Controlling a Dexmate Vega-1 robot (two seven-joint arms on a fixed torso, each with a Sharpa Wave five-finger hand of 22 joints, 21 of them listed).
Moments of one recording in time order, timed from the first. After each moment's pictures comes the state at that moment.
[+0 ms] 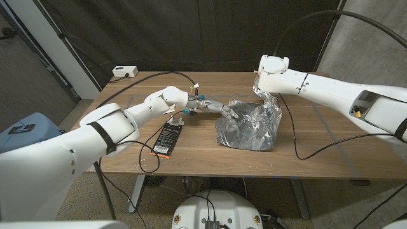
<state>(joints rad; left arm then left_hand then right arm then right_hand) 0.14 0.25 0.97 -0.54 -0.05 -0.63 -0.79 0.44 0.13 0.67 -0.17 0.27 0.36 -0.22 0.18 0.18 0.16 -0.11 0.22 0.19 0.09 -0.07 0.18 0.17 0.02 -0.01 0.21 0.18 0.03 -0.64 -1.27 -1.66 -0.30 -1.27 0.48 1.11 0.09 0.19 -0.13 0.20 1.08 0.00 0.30 0.21 1.07 -0.07 0.51 0.27 0.91 -0.13 0.44 0.29 0.70 -0.05 0.24 0.18</state>
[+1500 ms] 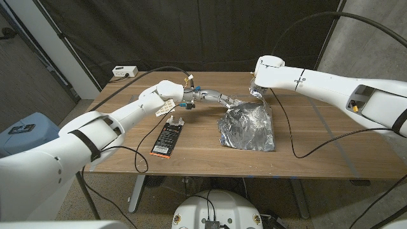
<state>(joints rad) 0.21 0.38 0.89 -0.83 -0.09 -0.52 -0.75 0.45 0.13 0.66 -0.17 0.27 0.36 -0.22 0.18 0.18 0.16 -0.11 0.22 0.19 0.09 -0.07 0.18 0.17 0.02 -0.01 0.21 0.18 0.08 -0.60 -1.32 -1.61 -0.02 -1.26 0.26 1.11 0.09 0.18 -0.13 0.19 1.05 0.02 0.28 0.21 1.05 -0.05 0.50 0.27 0.91 -0.13 0.44 0.28 0.72 -0.03 0.24 0.18</state>
